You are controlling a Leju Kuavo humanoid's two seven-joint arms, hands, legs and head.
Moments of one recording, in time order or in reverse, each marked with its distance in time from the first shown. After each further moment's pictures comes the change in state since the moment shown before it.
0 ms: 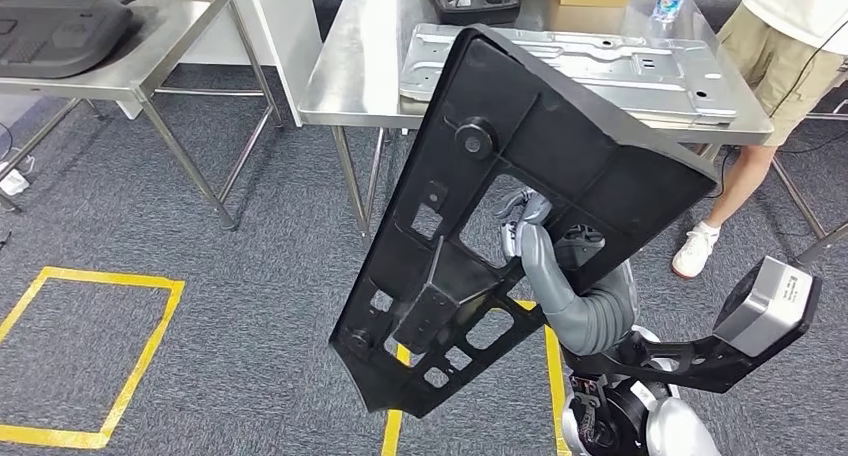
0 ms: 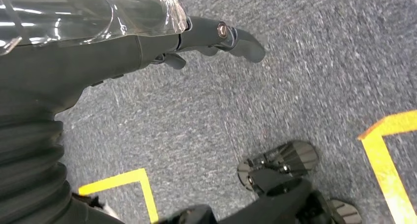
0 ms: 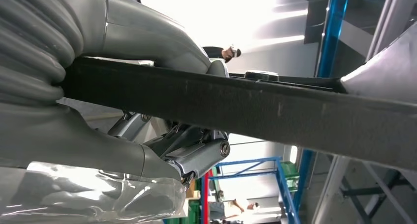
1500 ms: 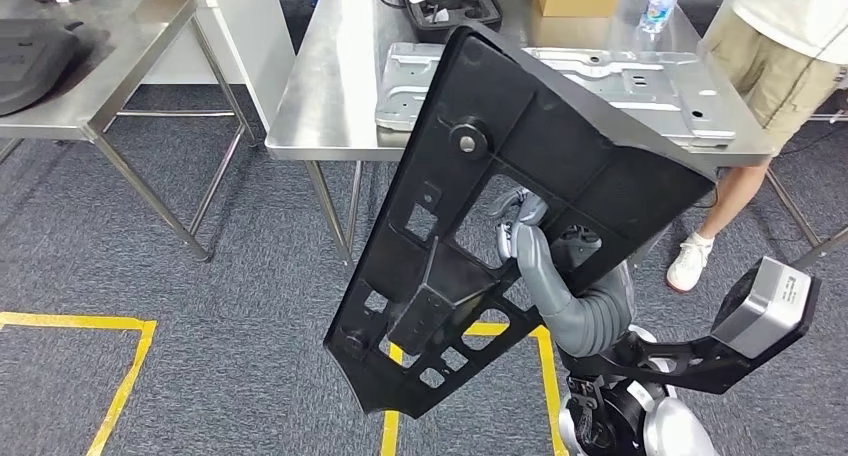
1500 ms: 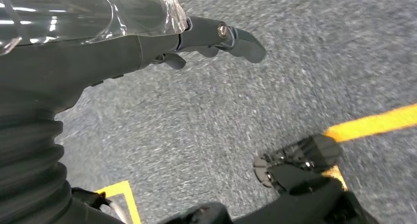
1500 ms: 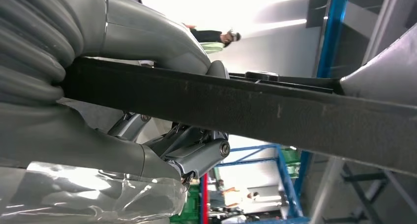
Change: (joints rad) left arm 0.010 0.000 0.000 0.001 0.004 0.004 -0.008; right arm -0.006 0.002 0.009 -0.005 0.000 0.002 0.000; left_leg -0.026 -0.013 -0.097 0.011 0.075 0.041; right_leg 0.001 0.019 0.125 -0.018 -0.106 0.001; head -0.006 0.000
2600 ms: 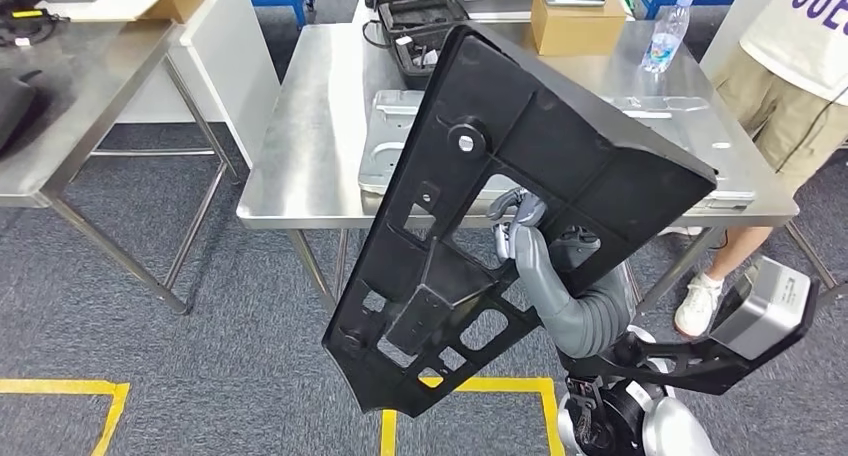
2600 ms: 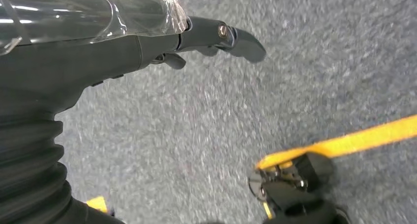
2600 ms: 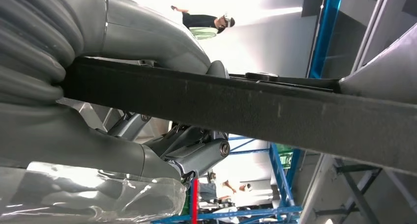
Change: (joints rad) left arm -0.001 0.004 0.000 0.000 0.004 0.006 0.009; right arm 0.000 0.002 0.002 -0.002 0.001 0.001 -0.003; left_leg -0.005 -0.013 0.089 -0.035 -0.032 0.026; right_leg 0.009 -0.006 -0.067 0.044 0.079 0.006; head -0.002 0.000
